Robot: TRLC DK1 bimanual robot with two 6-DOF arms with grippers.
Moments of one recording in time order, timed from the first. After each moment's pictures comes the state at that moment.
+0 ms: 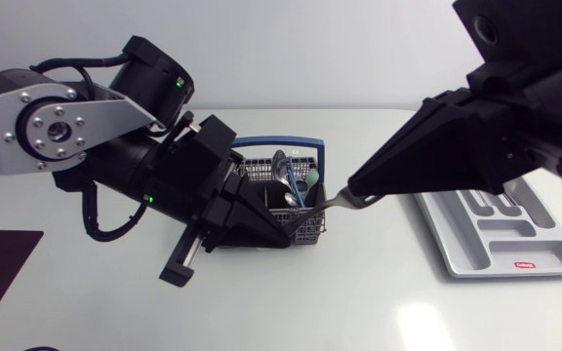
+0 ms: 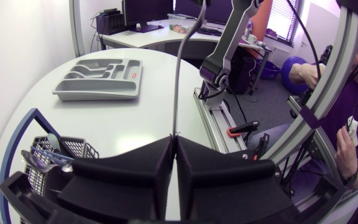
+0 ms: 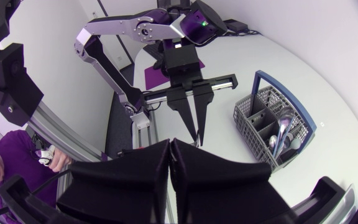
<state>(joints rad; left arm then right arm) -0.58 1.43 1.10 -0.68 0.93 0.80 0.47 1.23 1.40 -1.19 -0.86 -0.45</state>
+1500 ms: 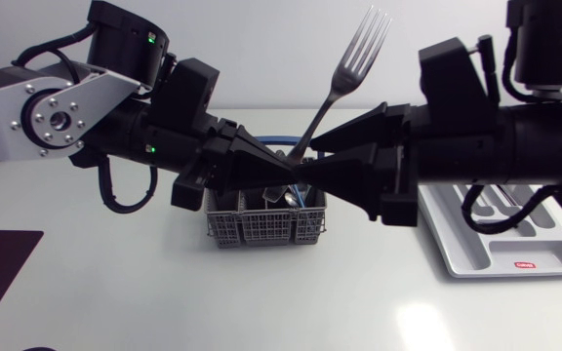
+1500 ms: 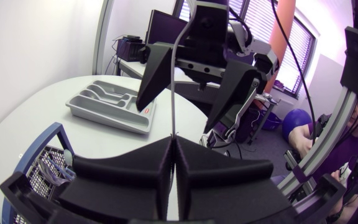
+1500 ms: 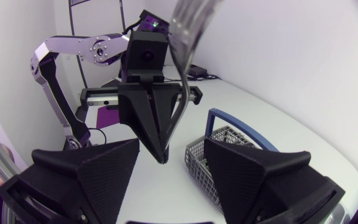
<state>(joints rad) -0.49 1.46 1.11 -0.33 1.09 0.36 0.55 1.09 0.92 -0.24 -0.62 -0.11</state>
